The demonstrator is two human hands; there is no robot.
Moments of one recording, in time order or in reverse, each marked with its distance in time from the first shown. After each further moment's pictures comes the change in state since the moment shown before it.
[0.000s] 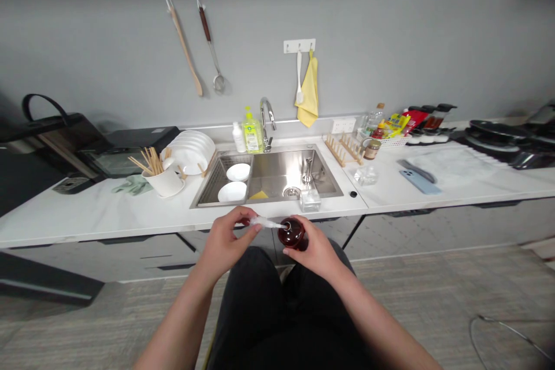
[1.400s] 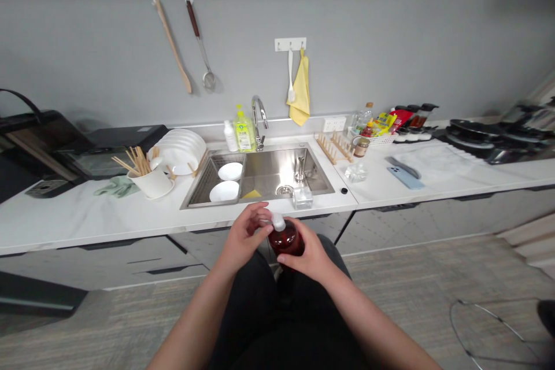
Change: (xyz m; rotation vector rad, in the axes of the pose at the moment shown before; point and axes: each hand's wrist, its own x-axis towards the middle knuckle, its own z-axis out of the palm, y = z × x) left_hand -0.003 -0.014 0.068 -0.588 -0.116 -0.090; right_hand -0.009 -0.028 -0.005 0.217 -0.008 -0.069
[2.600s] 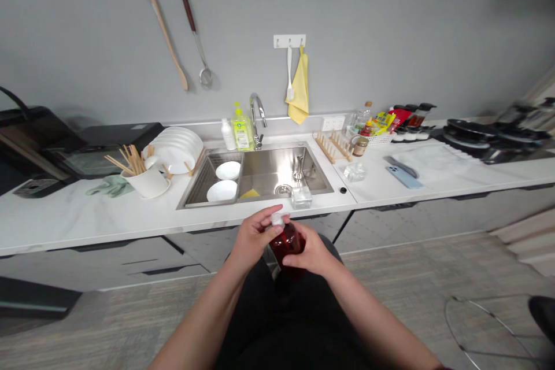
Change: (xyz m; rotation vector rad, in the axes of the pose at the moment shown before) left_hand 0.005 -0.012 0.025 -0.163 -0.023 -0.220; right_hand 0.011 0.016 -0.003 0.316 -0.170 0.072
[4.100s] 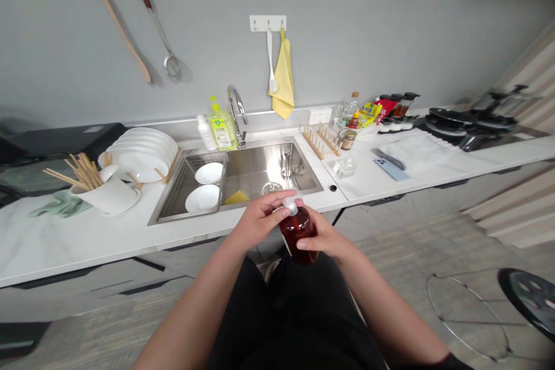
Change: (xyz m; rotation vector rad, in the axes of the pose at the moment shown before) left_hand 0.094 0.028 0.030 0.069 -0.284 0.096; right_hand 0.025 -0.014 -0.079 0.008 0.041 0.053
